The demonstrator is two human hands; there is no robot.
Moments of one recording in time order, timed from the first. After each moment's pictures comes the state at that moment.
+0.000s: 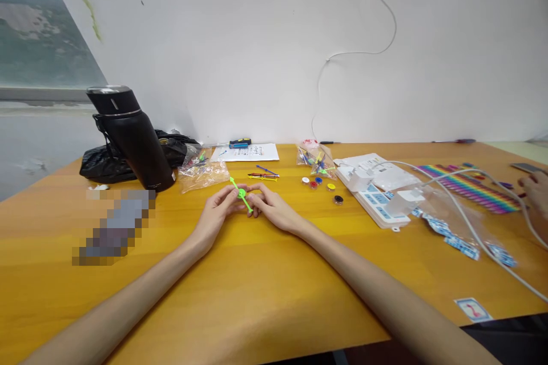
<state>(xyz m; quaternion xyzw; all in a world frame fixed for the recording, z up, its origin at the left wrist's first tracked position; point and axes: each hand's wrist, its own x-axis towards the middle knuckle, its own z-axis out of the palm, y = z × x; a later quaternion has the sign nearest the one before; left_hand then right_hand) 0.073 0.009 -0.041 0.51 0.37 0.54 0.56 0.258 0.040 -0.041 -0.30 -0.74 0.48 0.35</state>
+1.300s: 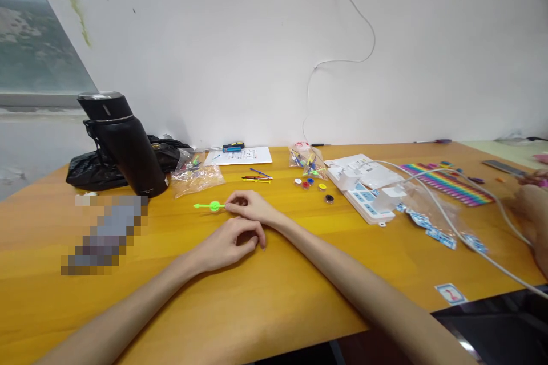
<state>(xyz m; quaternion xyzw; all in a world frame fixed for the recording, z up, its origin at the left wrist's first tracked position) 0.086 -0.023 -0.029 0.85 0.32 0.24 0.35 0.222 0.066 -0.056 -0.32 -0.76 0.47 0.33</state>
